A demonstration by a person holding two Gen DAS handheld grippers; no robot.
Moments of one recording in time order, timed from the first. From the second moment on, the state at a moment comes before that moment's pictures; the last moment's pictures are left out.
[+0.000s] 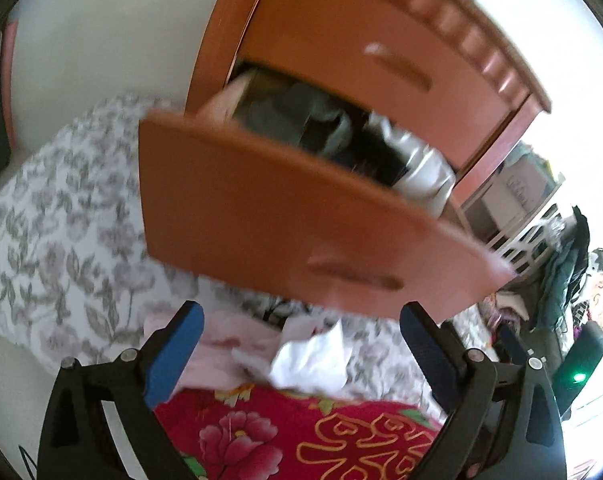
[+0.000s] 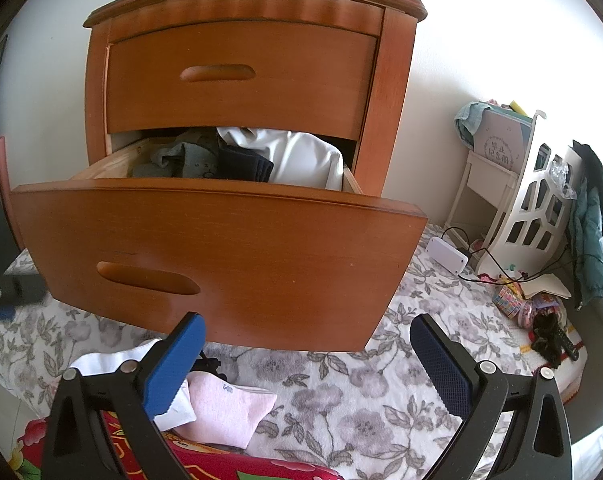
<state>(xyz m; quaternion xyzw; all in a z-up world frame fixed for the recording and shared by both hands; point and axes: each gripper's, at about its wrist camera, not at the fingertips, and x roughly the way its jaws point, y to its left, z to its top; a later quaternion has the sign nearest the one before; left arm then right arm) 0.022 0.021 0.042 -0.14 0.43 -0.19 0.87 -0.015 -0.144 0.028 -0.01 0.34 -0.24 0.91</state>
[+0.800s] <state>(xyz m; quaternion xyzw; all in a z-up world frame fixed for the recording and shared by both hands) 0.015 0.034 0.088 -0.09 0.34 -0.13 0.93 -0.015 -0.144 0.026 -0.01 0.34 -0.24 0.91</state>
